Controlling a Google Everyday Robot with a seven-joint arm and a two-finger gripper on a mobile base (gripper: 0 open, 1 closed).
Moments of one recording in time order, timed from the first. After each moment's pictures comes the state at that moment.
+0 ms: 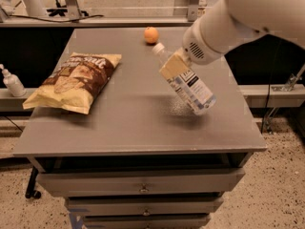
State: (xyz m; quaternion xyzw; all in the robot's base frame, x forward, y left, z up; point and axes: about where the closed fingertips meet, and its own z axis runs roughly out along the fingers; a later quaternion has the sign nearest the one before) arm 0.568 -0.061 0.933 -0.41 0.84 0.06 0.34
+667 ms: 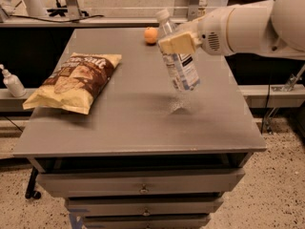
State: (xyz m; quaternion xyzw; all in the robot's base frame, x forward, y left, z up) arm 0.592 -0.062 0.993 -0.37 0.75 0.17 0.52
